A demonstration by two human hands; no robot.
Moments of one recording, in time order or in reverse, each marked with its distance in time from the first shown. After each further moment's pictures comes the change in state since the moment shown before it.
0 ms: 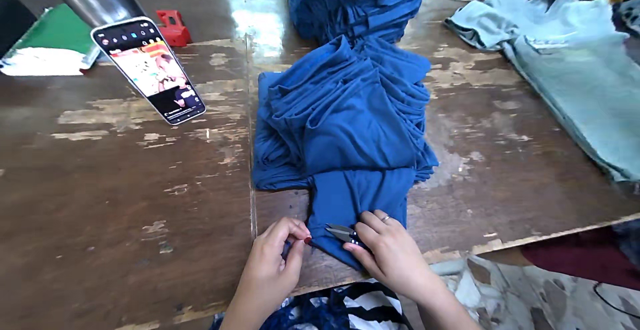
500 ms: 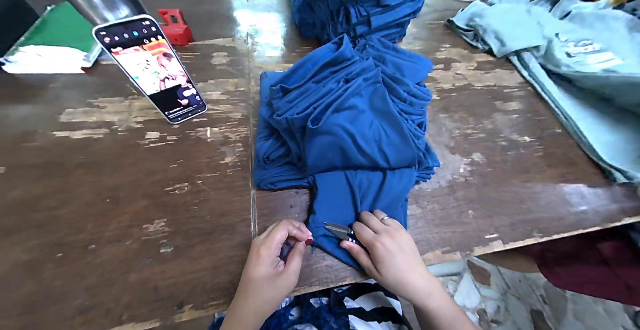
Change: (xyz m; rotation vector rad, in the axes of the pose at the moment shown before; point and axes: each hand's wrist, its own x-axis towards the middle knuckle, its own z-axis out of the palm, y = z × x) left_hand -0.002 -0.001 0.002 -0.090 0.048 0.003; right_hand 0.002 -0.005 0.003 -0.056 0.015 0.025
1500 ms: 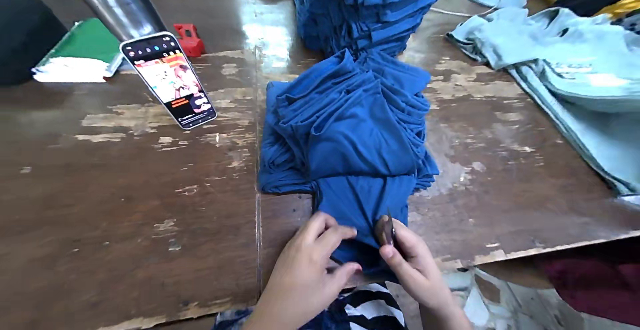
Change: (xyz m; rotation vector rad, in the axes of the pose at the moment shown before) left_hand 0.021 0.035 0.025 0.339 -0.187 0.120; right_hand -0.010 0.016 -0.011 0.883 0.173 0.056
